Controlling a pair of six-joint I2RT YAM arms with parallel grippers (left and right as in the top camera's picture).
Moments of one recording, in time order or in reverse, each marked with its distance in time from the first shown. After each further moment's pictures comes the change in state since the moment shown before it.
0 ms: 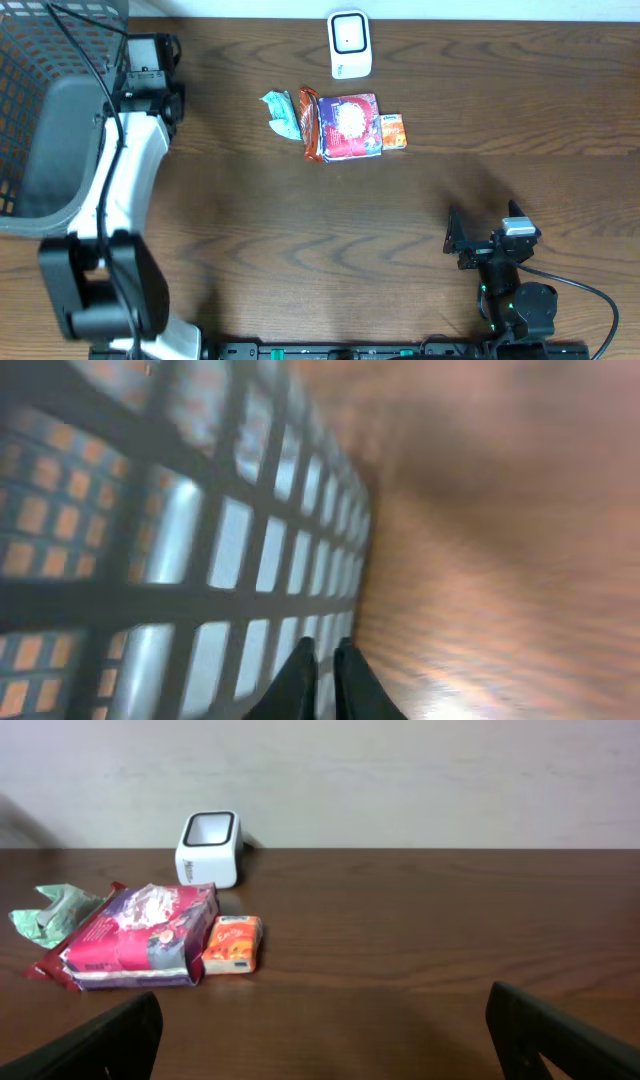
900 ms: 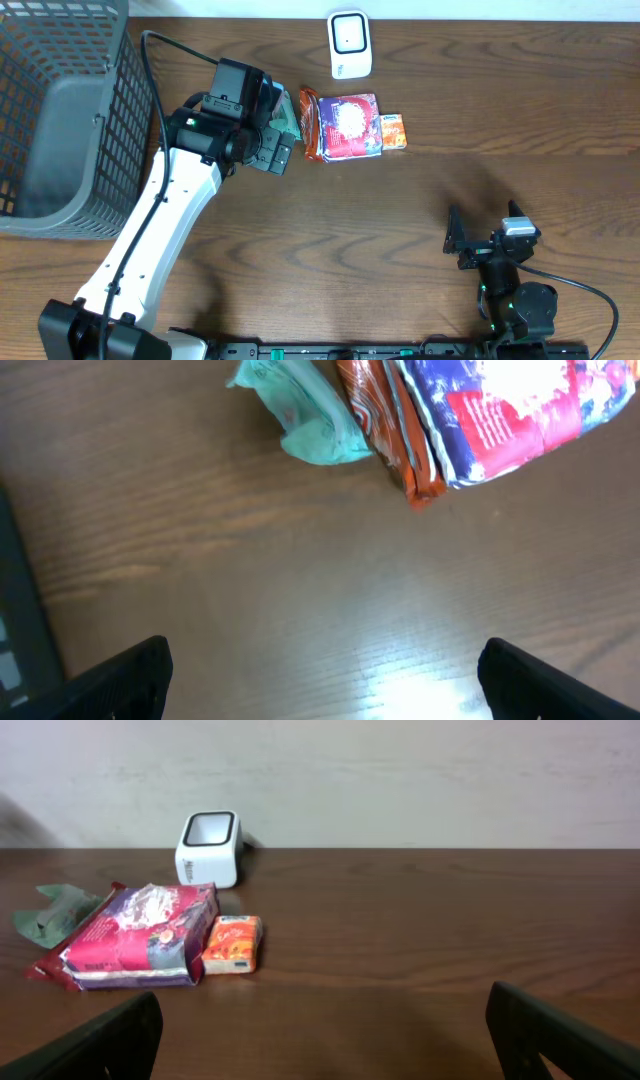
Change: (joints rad) left arm -0.336 -0.177 0.001 -0.442 0.401 -0.090; right arm 0.000 0.001 0.000 0.000 0.000 0.000
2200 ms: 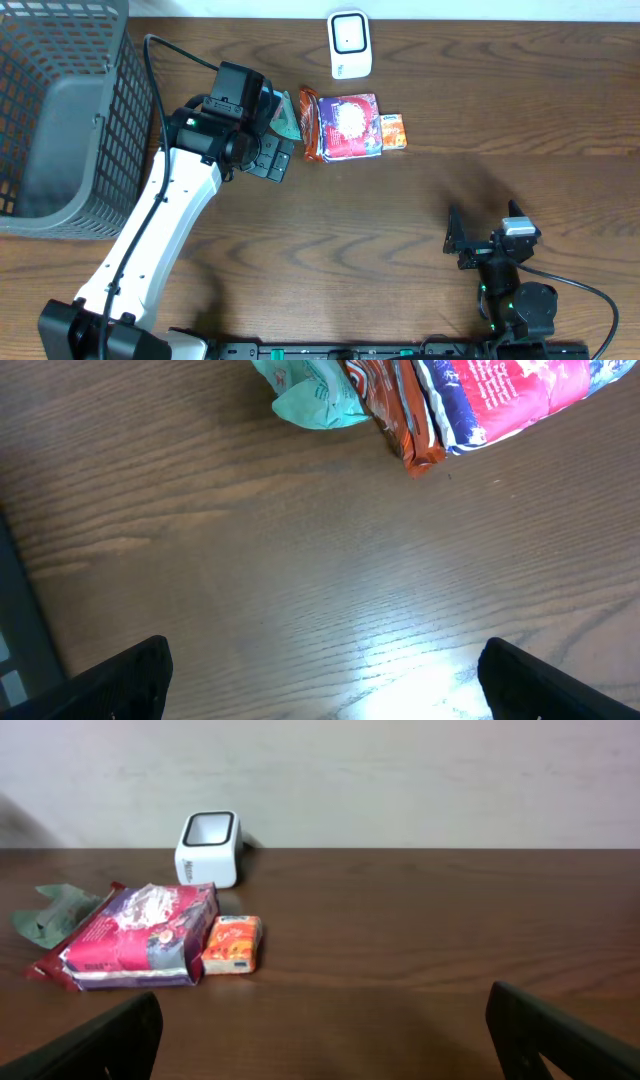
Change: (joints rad) left arm 0.000 0.000 0.000 -0.054 0.005 0.000; right arm 0.000 0.000 0.000 0.001 0.005 0.000
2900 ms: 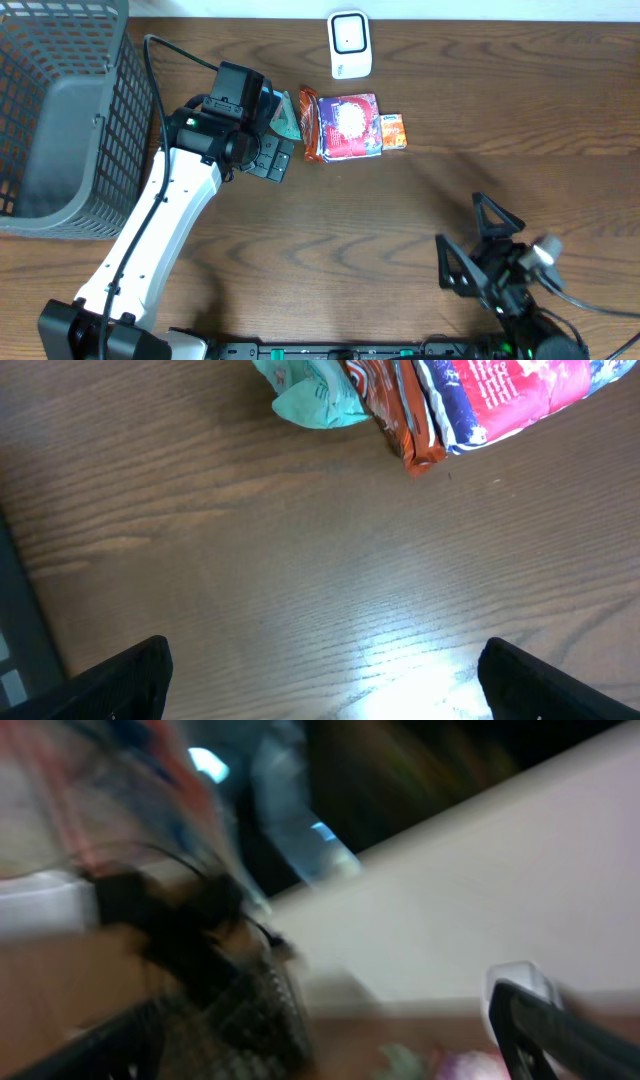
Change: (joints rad) left arm 0.000 0.000 0.000 -0.002 0.001 0.000; right arm 0.000 0.002 0.000 0.654 -0.494 0.677
